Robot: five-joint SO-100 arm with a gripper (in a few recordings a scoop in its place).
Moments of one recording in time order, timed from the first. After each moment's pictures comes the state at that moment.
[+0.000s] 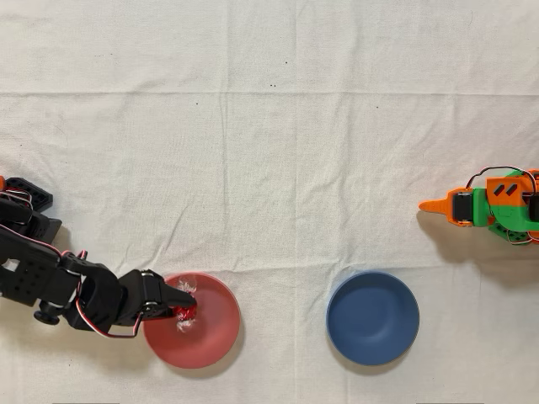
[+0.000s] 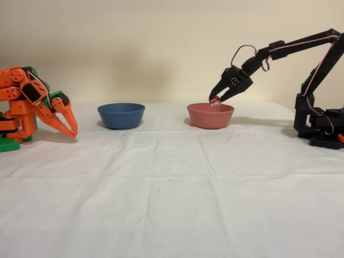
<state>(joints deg) 32.5 113.2 128.4 30.1 -52.1</state>
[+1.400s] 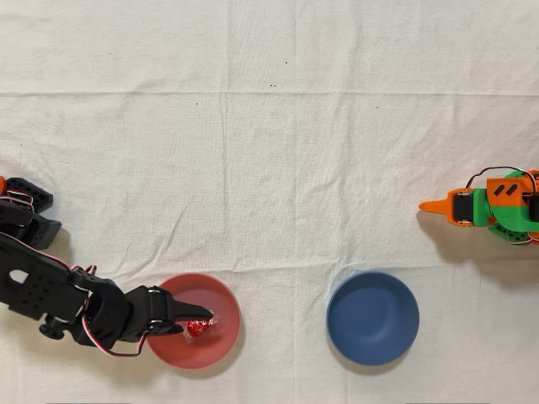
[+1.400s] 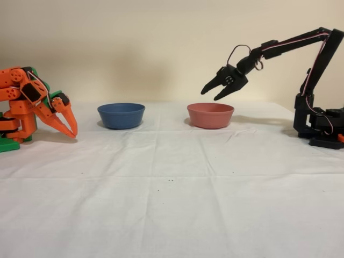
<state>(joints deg) 34.8 110.4 120.3 33.9 -50.4</state>
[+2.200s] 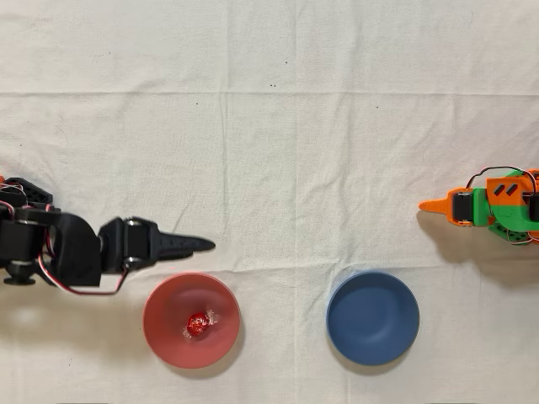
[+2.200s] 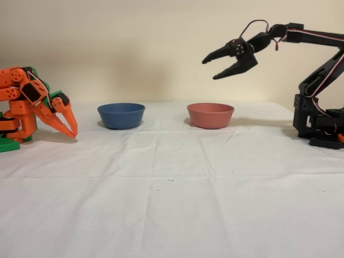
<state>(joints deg) 9.8 134.5 121.8 43.6 -18.5</state>
